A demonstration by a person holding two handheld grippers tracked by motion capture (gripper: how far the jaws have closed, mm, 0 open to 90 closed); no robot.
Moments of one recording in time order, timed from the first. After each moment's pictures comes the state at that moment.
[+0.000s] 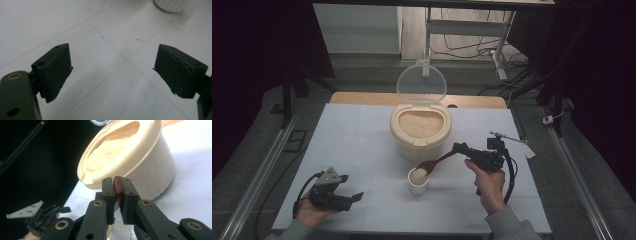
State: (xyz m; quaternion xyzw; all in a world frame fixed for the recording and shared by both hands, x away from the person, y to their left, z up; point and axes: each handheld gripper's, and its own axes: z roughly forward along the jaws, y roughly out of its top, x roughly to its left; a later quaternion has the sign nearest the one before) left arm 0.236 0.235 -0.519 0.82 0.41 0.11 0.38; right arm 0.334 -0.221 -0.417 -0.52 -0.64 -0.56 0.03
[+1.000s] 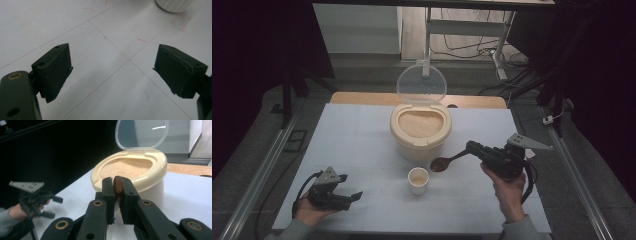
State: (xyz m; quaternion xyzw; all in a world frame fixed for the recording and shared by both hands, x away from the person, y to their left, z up) left arm 0.237 0.237 -0.519 0.82 0.41 0.12 0.38; right arm 0.300 -0.252 -0.379 -0.36 -0.71 -0.60 -0.10
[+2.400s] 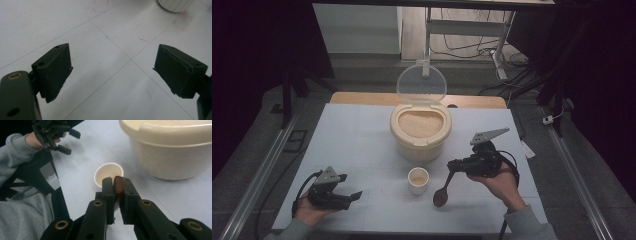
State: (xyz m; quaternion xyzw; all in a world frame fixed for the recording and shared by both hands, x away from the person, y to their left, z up) left arm 0.237 0.238 -0.520 0.82 0.41 0.12 0.38; right arm 0.327 -0.205 -0.394 -0.26 -0.87 -0.42 0.04
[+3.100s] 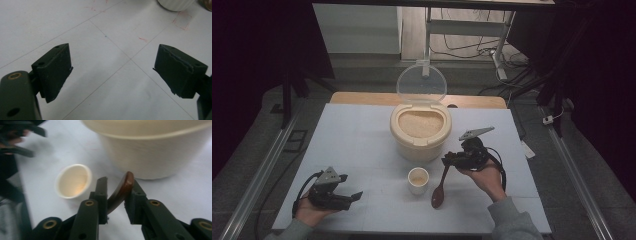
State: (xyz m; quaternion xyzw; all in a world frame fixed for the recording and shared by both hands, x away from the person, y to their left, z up) left arm 0.238 0.237 -0.521 0.82 0.41 0.12 0.38; right arm 0.363 -0.192 -0.437 -0.32 -0.86 -0.39 -0.01
